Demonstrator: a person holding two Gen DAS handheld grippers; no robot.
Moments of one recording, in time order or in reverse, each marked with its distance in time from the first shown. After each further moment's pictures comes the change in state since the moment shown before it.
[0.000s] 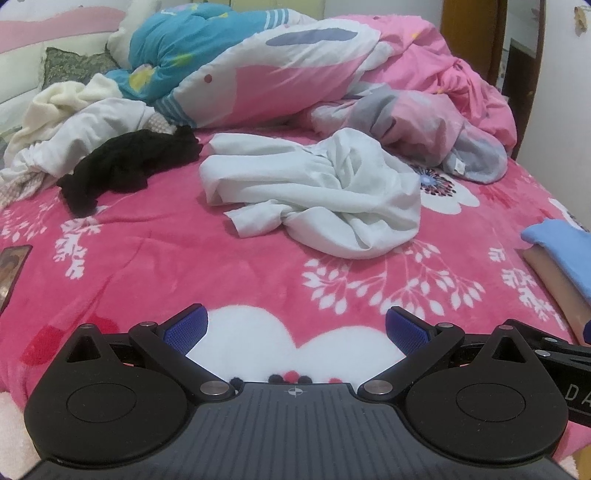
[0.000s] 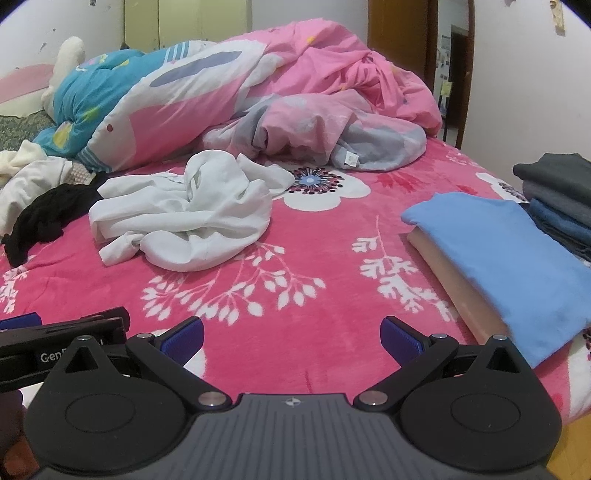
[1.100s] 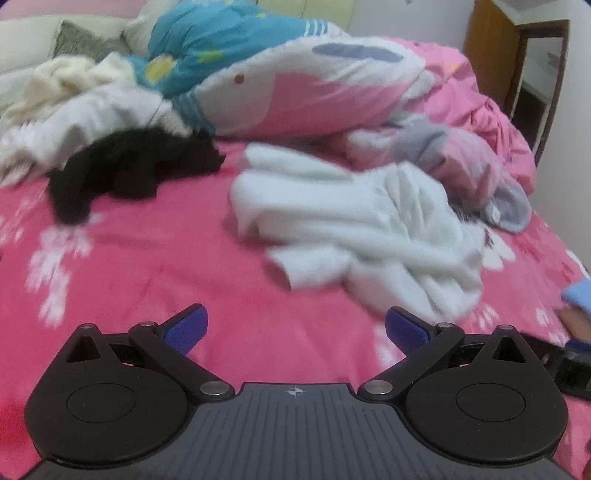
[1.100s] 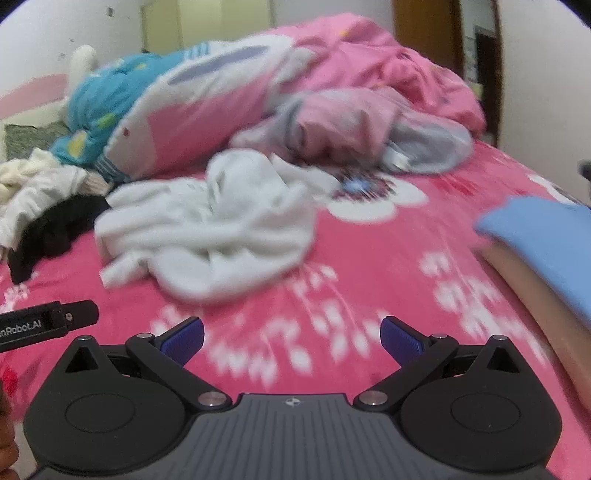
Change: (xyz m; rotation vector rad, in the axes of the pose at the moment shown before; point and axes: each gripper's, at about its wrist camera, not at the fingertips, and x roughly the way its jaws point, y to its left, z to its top) left arm 0.084 0.072 0.040 -0.079 -0.101 -0.055; right arm 0.096 0.023 0.027 0.013 -0.067 0.157
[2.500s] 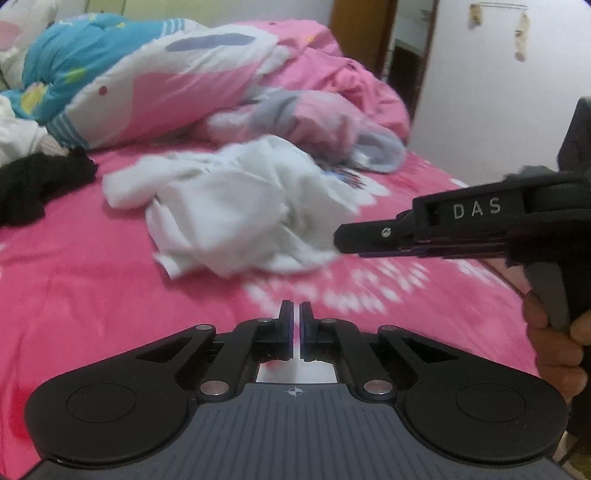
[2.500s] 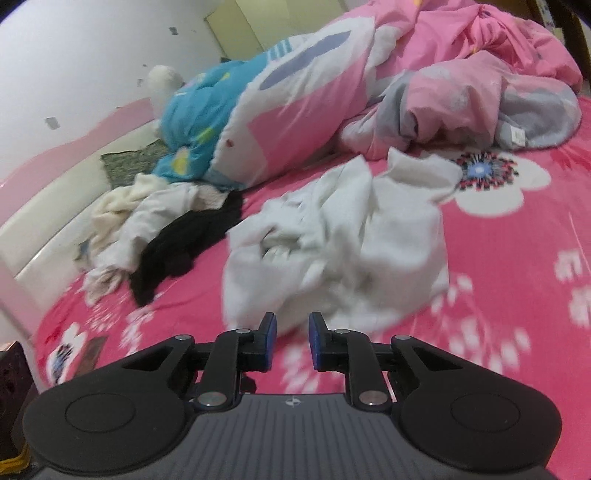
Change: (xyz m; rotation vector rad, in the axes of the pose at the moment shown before) left arm -0.053 -0.037 -0.052 0.241 0.089 -0.377; right arm -0.015 0.005 0.008 0.115 0.101 0.426
